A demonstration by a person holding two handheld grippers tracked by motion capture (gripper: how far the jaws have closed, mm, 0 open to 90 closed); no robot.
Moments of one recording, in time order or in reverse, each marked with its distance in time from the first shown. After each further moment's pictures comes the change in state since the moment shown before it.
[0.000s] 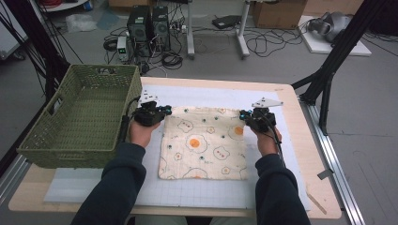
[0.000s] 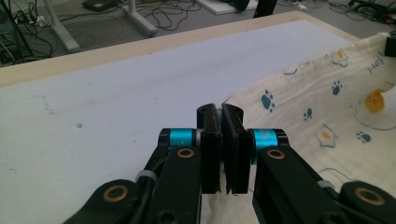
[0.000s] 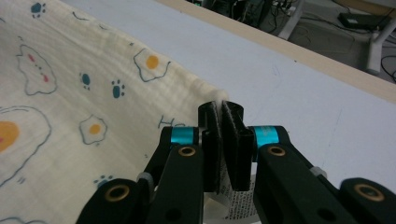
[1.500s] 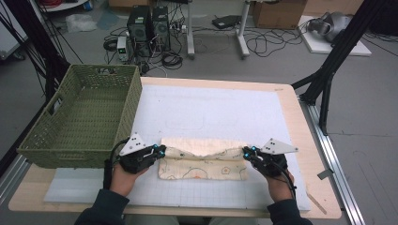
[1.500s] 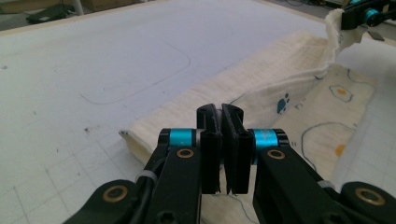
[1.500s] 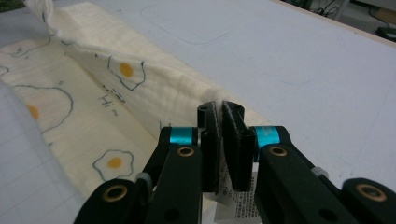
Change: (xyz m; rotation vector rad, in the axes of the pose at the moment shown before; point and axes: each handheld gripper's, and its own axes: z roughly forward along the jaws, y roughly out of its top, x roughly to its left) left arm -0.054 -0.082 -0.088 -0.023 -0.172 0.113; right arm 0.069 -0.071 -0.088 -0.026 0.113 -0.074
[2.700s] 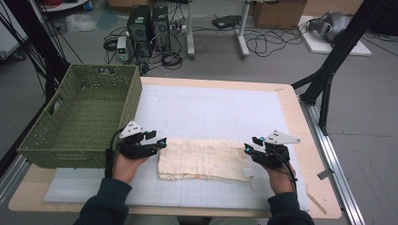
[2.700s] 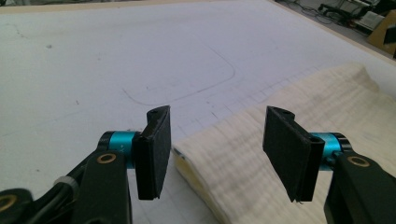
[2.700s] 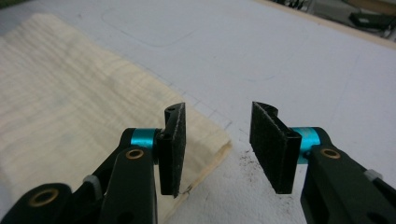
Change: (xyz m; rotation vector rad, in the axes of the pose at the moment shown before) left arm 0.036 0.015 0.021 0.002 0.101 -0.178; right arm -0.023 0.008 0.010 0.033 -0.082 0.065
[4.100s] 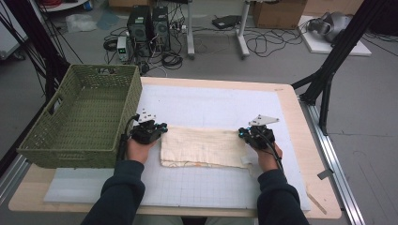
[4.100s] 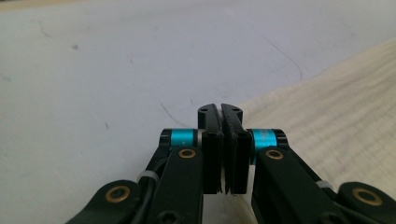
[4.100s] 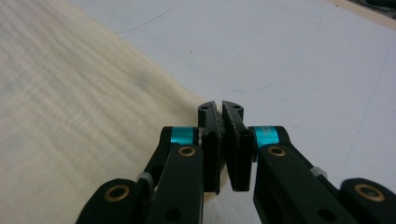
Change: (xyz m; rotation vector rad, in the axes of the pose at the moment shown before) left arm 0.019 0.014 0.053 0.065 0.149 0.038; right arm -0.026 0.021 0.067 0.097 -0.012 -0.035
